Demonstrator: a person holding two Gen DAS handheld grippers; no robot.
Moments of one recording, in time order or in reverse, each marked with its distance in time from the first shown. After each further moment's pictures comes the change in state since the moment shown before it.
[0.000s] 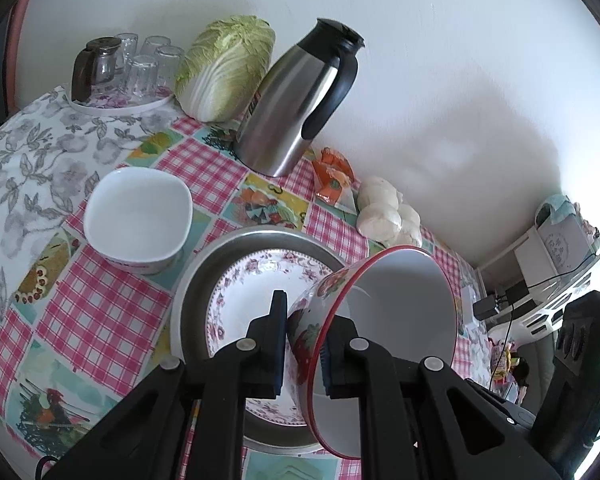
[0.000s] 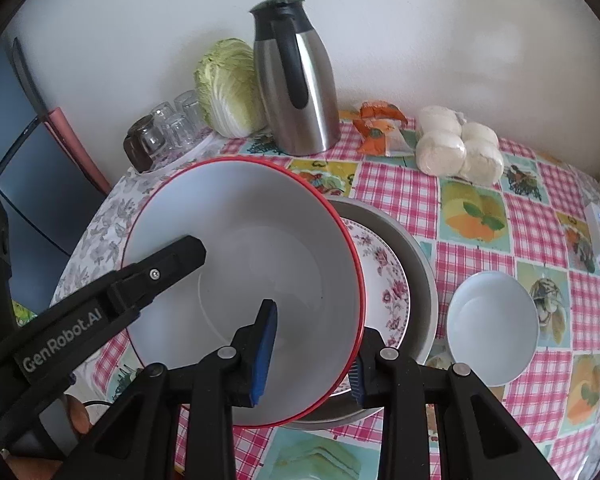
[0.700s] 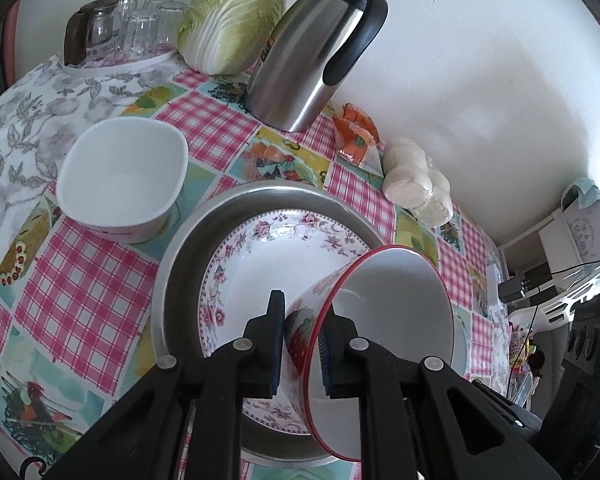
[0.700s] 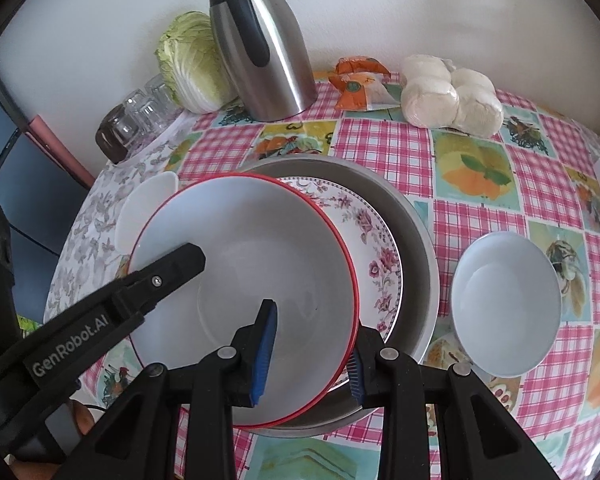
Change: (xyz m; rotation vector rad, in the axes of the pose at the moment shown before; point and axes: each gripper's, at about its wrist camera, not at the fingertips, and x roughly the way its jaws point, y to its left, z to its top) left arm 0.052 0.007 -0.008 -0.019 0.125 0.056; right arm 0.042 -0.027 -0.008 0.082 0.093 0.003
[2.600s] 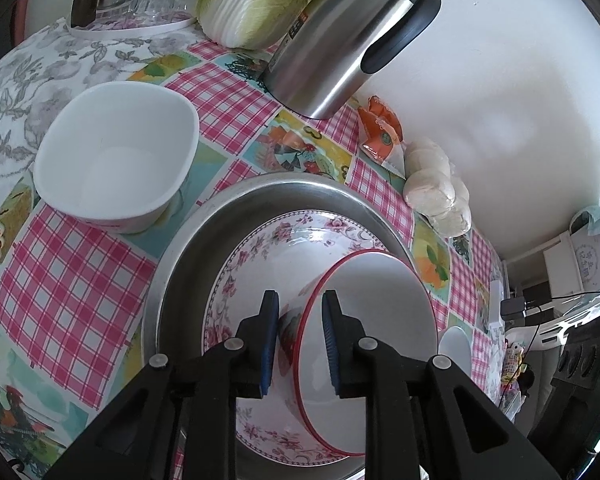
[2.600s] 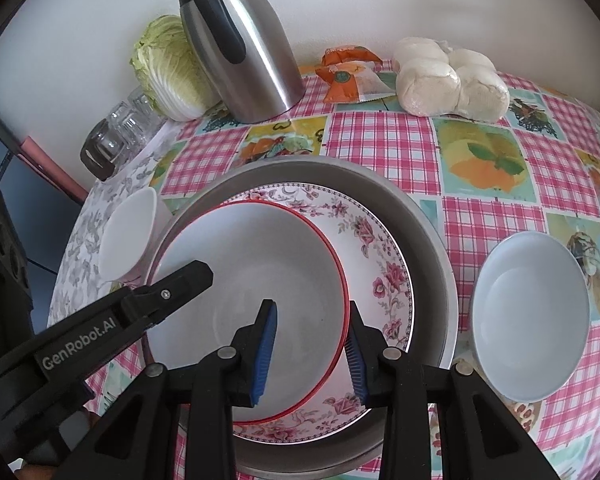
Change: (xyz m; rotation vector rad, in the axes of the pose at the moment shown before) left arm 0.030 0.022 0.011 -0.091 0.050 -0.016; right arm 0.029 -0.007 0.012 0.059 0.000 0.023
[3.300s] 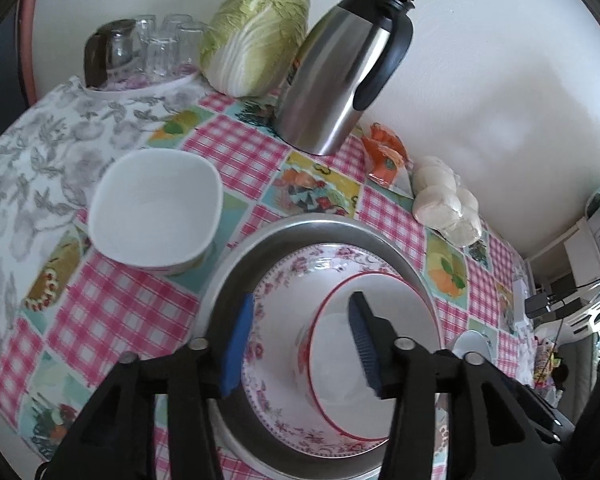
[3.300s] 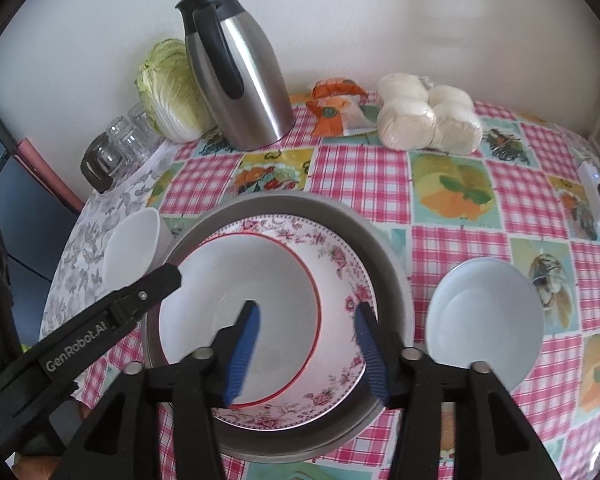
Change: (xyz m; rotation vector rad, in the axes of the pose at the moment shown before) left arm -0.039 -0.012 0.004 0.101 -0.110 0.133; right arm -0.041 -0.002 0.005 -0.014 -0.075 -0.074
